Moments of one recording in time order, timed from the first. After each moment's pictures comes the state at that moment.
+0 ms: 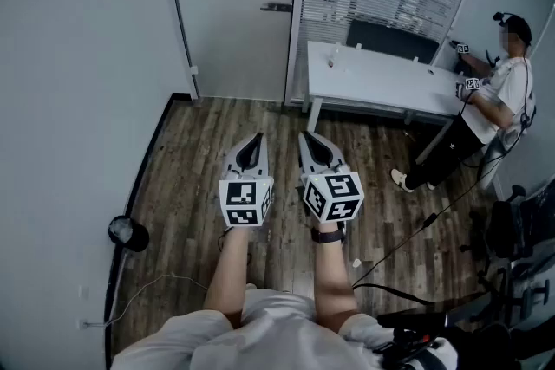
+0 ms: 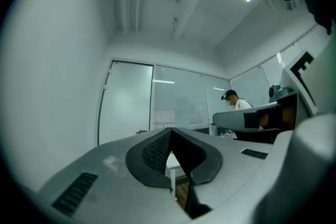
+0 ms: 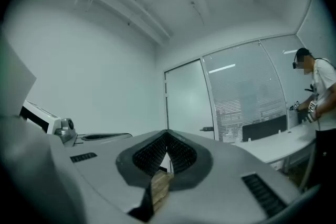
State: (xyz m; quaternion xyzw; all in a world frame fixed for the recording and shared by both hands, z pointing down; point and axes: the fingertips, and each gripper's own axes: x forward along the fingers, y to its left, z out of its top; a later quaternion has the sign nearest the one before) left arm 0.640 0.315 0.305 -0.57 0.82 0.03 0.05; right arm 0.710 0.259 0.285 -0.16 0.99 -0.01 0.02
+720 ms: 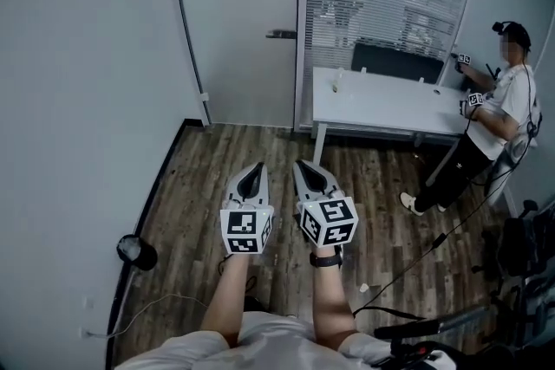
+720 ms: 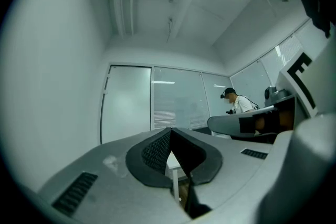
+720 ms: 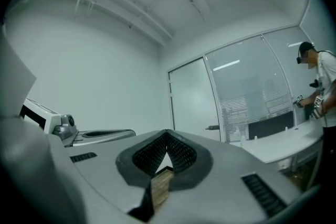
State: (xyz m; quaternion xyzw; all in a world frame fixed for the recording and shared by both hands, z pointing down) left arm 0.679 0.306 0.297 -0.55 0.83 0.02 0.07; right arm 0.738 0.250 0.288 -0.13 0.99 -0.02 0.02
